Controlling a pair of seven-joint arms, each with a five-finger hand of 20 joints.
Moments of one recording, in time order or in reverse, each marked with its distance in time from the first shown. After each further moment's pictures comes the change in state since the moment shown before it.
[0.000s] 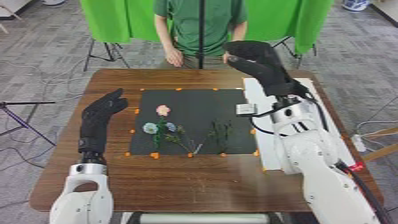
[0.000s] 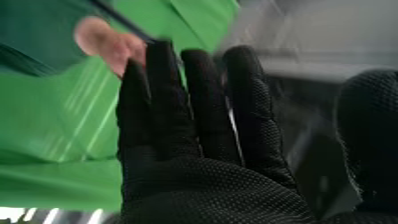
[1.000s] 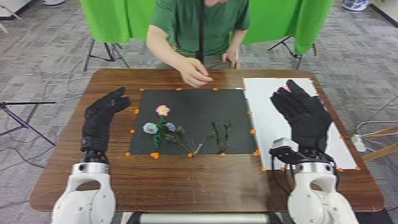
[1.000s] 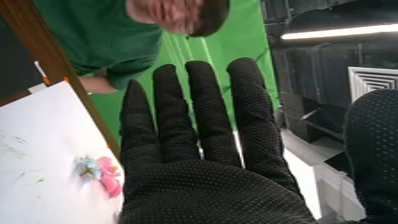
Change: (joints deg) left arm -0.6 -0.5 0.6 0.1 0.1 -0.8 0.3; right arm -24.1 -15.0 15.4 -1.3 41.3 -5.7 -6.9
